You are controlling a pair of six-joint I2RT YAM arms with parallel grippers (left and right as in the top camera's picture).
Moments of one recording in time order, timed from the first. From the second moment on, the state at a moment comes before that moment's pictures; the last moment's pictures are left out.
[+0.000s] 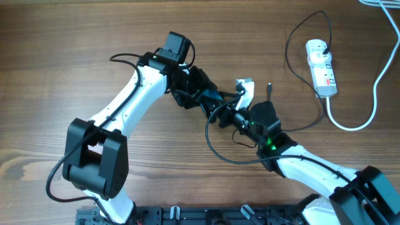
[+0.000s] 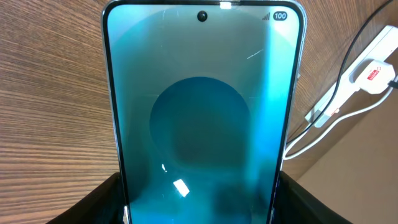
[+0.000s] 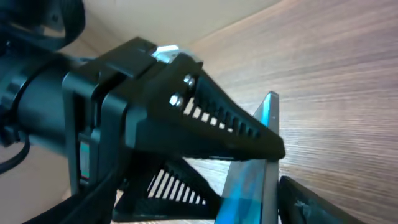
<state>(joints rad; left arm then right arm) -0.40 1.85 1.41 -0.82 0.52 -1.04 0.59 1.44 0.45 0.74 -0.19 0.69</state>
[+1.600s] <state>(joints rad) -0.40 1.85 1.41 -0.79 0.55 -1.08 0.61 1.53 0.45 0.78 -0.05 0.84</state>
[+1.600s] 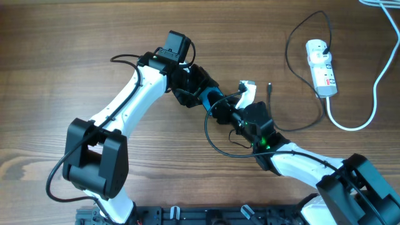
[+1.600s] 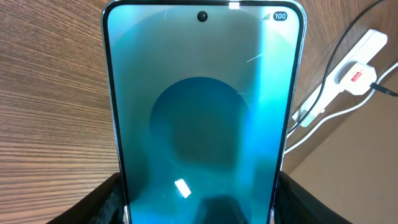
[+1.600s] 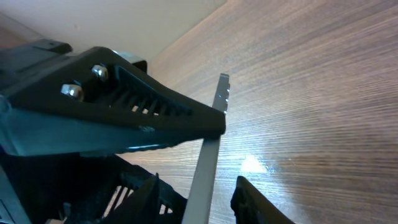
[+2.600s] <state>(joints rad) -0.41 1.84 1.42 -0.77 0.55 -1.09 0.61 1.55 0.45 0.78 -0.10 0.85</state>
